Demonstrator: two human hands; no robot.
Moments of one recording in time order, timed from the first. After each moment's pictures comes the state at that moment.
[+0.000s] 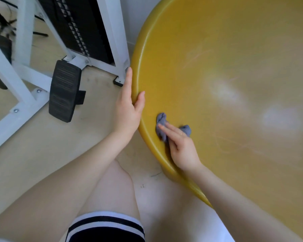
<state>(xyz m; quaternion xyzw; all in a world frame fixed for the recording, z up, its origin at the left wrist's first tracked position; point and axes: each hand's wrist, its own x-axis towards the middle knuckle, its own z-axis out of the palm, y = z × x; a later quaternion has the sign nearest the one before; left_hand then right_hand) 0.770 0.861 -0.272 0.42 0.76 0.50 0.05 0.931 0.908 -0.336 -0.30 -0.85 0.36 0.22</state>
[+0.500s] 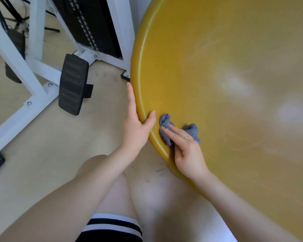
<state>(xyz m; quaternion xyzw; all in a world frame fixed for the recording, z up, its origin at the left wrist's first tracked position) 0.808 0.836 -0.297 0.36 0.77 0.51 0.14 0.950 0.892 -0.340 -0.28 -0.86 0.37 0.24</state>
